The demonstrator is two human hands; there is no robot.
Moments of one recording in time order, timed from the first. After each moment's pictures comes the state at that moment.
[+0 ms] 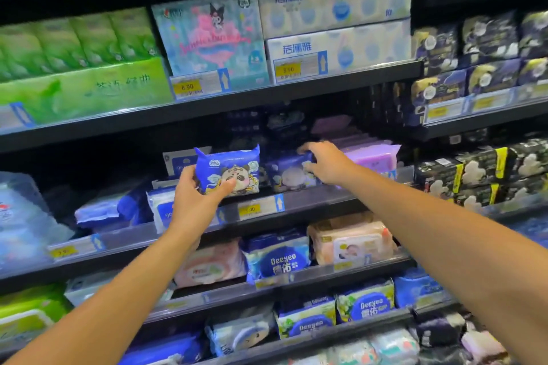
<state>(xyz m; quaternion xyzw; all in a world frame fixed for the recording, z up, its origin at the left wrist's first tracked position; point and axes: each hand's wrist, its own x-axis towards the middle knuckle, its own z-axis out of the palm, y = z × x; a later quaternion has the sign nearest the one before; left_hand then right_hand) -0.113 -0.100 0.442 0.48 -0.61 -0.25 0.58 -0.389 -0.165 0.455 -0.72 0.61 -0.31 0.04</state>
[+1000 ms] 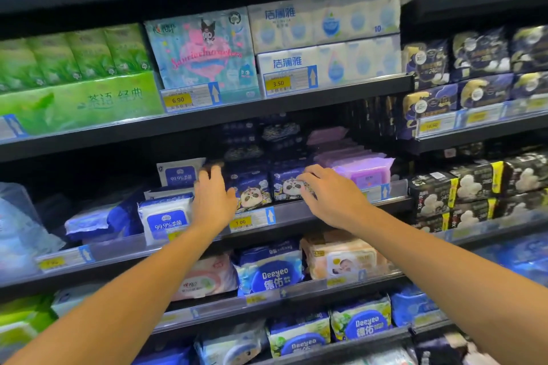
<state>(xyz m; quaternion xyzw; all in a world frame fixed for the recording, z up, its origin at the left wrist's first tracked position) -0.154 -0.153 0.443 0.63 -0.68 0.04 0.37 -0.399 -0.119 0.423 -0.76 0.57 -0.27 -0.15</state>
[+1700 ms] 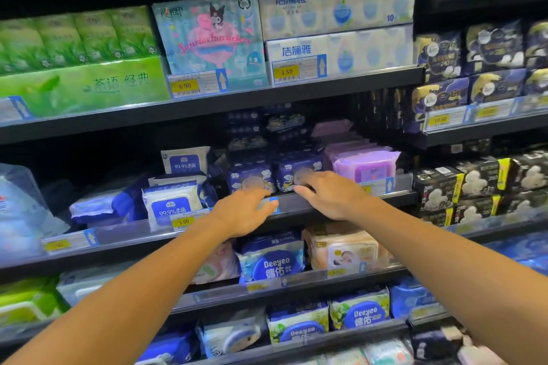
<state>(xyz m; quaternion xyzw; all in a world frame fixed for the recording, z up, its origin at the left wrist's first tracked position) -0.165 -0.143 0.425 0.54 -0.84 0.01 0.08 -0.393 -0.131 0.421 -0.77 0.61 -0.18 -0.02</state>
